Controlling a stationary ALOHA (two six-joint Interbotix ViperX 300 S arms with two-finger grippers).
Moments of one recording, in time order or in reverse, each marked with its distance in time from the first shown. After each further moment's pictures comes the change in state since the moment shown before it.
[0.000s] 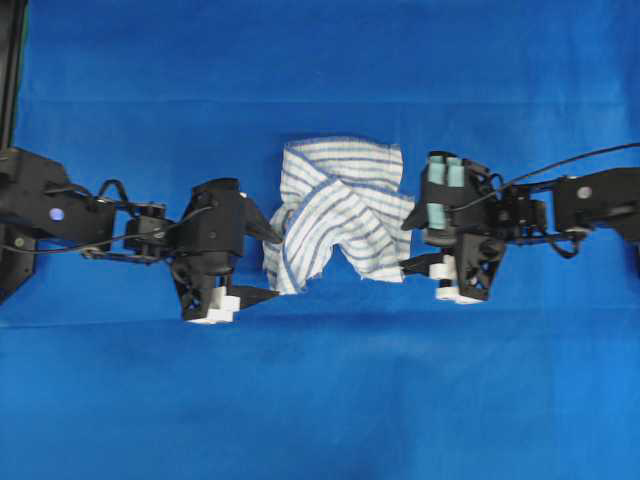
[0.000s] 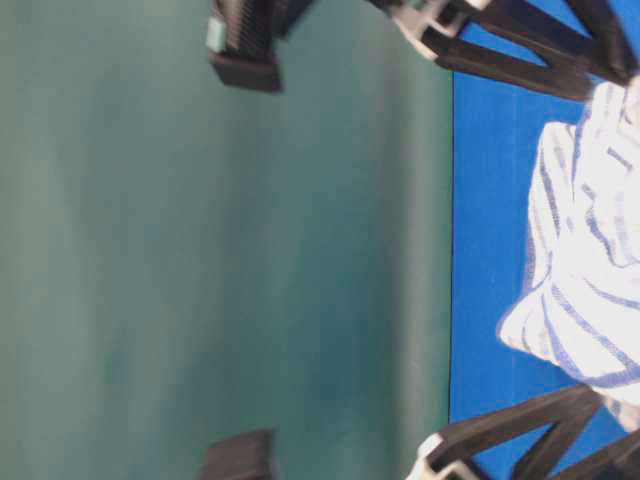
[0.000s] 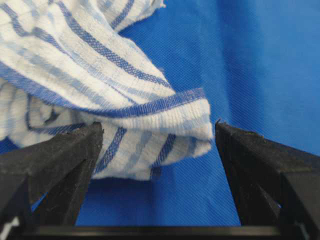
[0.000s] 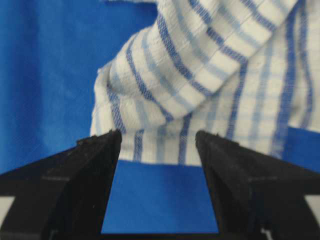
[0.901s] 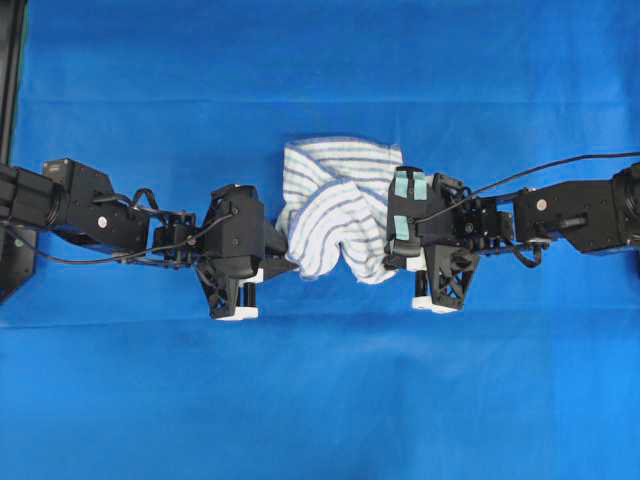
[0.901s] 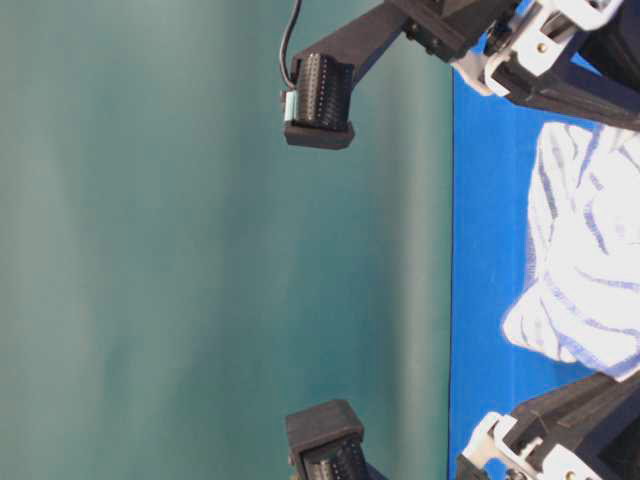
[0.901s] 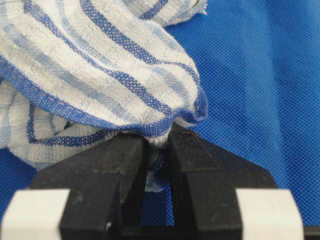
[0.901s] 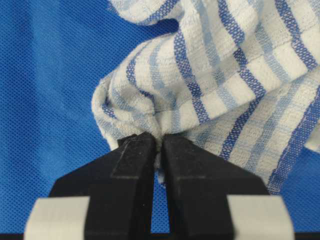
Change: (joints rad) left arm 0.014 0.147 -0.060 0.000 0.057 0.003; right arm 0.011 0.126 -0.075 0.000 0.002 0.012
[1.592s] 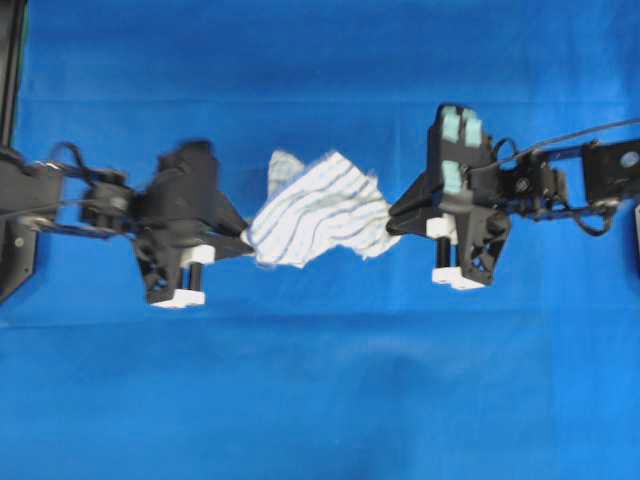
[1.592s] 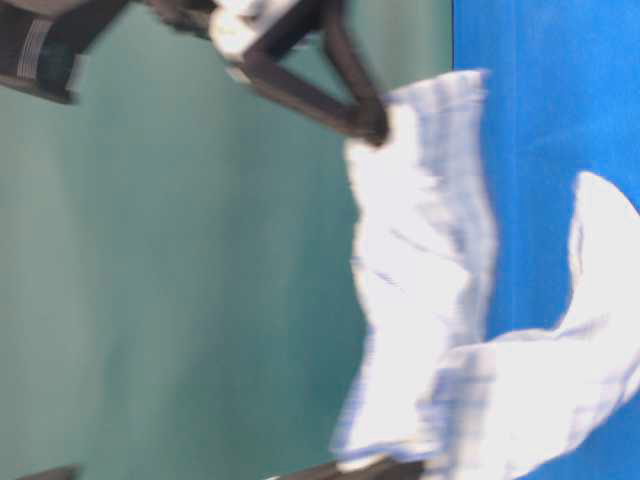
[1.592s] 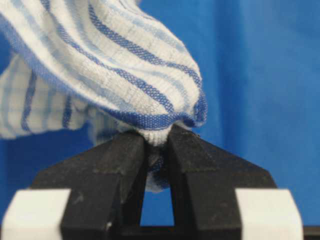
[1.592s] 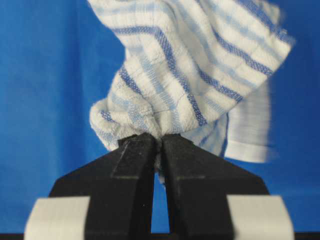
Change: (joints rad) left arm 0.025 -0.546 -0.003 0.000 0.405 0.000; right arm -0.029 -0.380 -0.086 -0.014 0.259 -0.011
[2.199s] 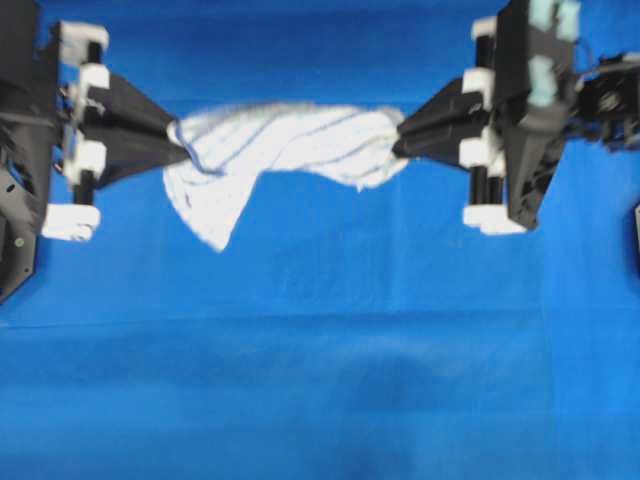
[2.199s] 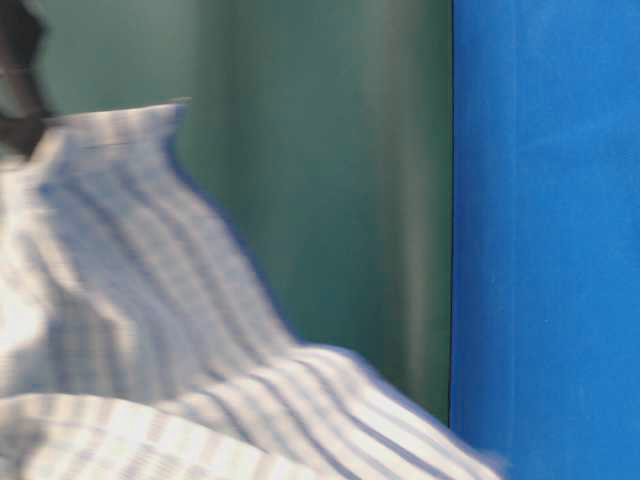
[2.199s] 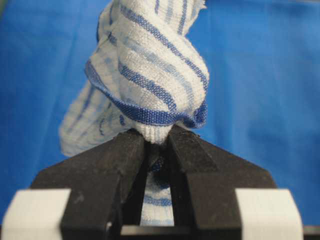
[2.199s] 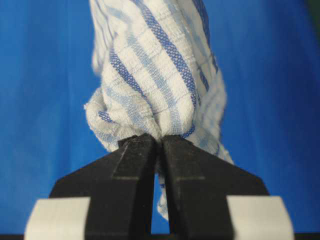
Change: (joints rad) left arm 0.107 -0.341 -0.255 0.002 0.299 0.017; right arm -0.028 -0.160 -0.328 -0.140 0.310 -0.002
